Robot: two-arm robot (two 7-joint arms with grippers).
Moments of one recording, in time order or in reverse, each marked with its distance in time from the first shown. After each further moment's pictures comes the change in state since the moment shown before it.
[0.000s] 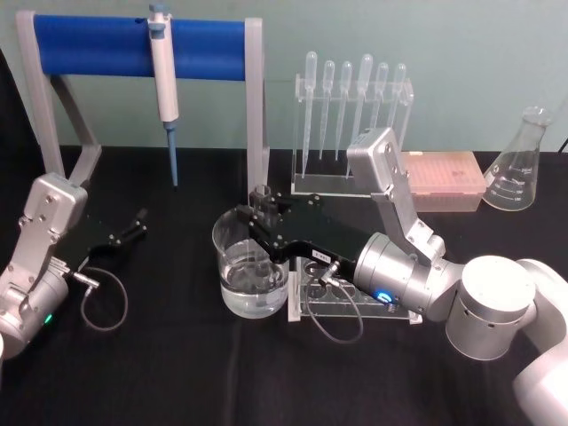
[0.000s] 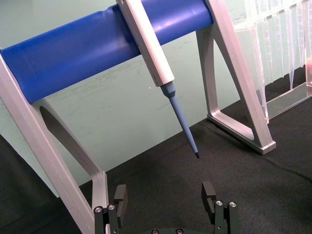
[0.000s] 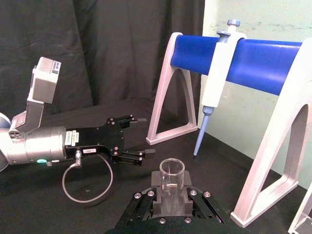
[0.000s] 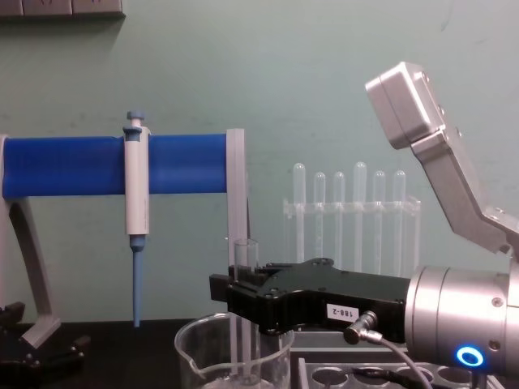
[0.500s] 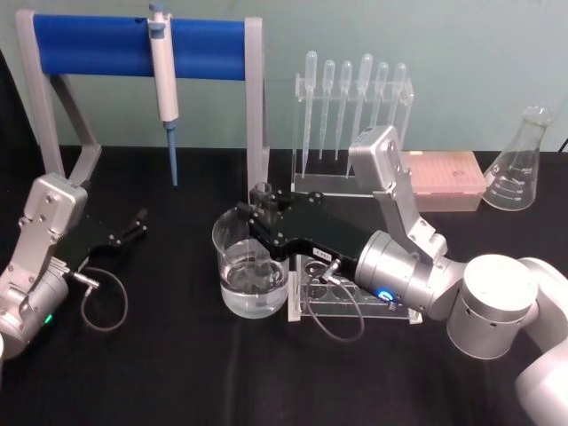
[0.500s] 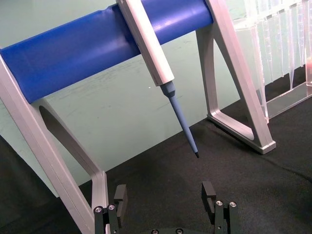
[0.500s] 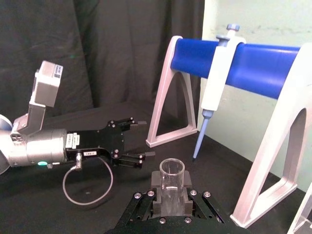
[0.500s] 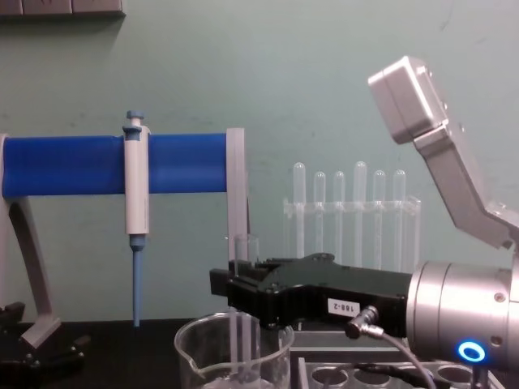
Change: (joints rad) left arm 0.000 0.000 0.000 0.000 0.000 0.000 0.000; right arm -0.002 0.002 0.004 -0.009 0.000 -0.004 0.000
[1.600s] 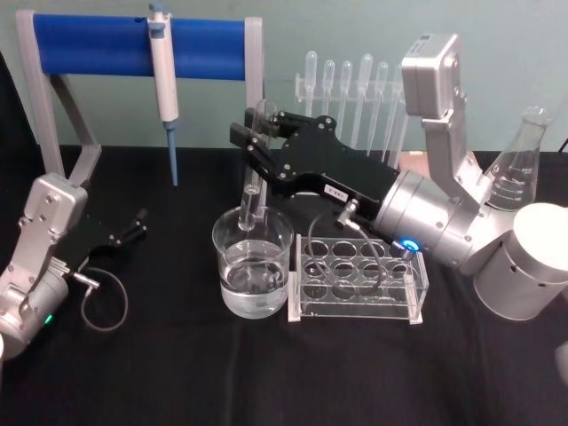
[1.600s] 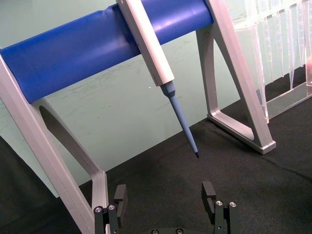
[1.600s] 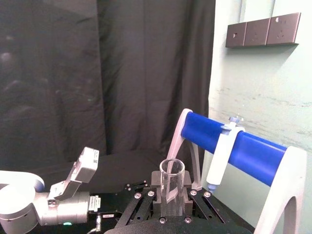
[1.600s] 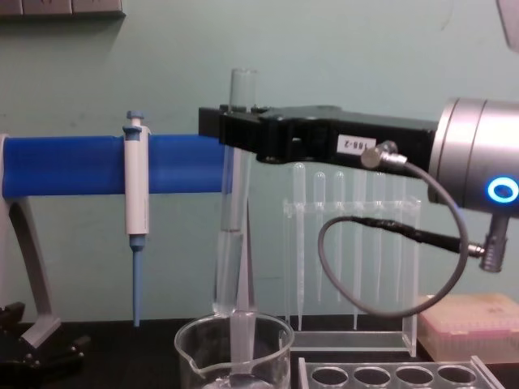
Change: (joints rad) left arm 0.000 0.000 0.000 0.000 0.000 0.000 0.000; right arm 0.019 0.055 0.046 -0.232 0.097 0.045 -0.007
